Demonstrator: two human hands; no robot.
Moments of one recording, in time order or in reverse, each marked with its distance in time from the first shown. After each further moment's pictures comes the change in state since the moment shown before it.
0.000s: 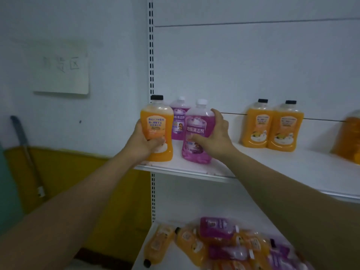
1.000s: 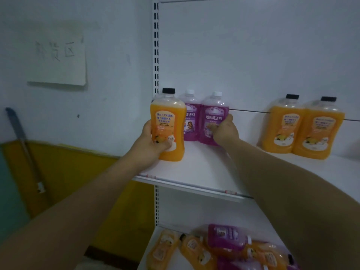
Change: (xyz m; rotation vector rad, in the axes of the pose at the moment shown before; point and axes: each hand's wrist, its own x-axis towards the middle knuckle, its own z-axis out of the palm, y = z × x) left_hand 0.037 -0.029 0.008 0.057 -0.093 -0.050; right_hand 0.107 0.061 0.042 -0.145 0.053 0.269
